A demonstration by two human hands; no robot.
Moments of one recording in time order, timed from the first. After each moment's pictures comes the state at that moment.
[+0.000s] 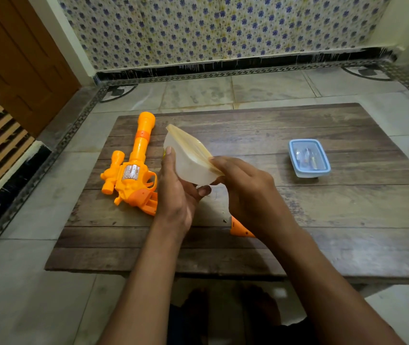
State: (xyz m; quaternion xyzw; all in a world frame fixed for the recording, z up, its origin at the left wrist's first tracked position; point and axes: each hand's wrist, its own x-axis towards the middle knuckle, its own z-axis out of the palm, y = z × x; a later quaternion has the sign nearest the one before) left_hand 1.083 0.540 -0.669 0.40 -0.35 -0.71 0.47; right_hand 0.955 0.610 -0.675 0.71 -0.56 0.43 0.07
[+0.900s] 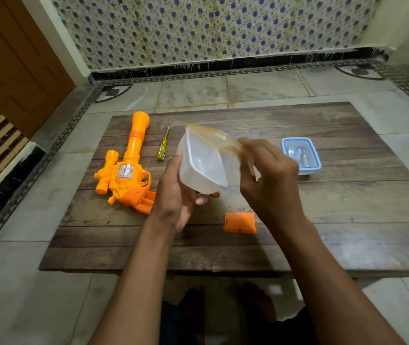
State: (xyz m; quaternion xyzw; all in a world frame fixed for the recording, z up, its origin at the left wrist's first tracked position) left_hand 1.085 0.551 -0.662 0.37 -0.42 -0.74 0.37; right_hand 0.935 0.621 -0.654 0.60 -0.62 0.48 0.13
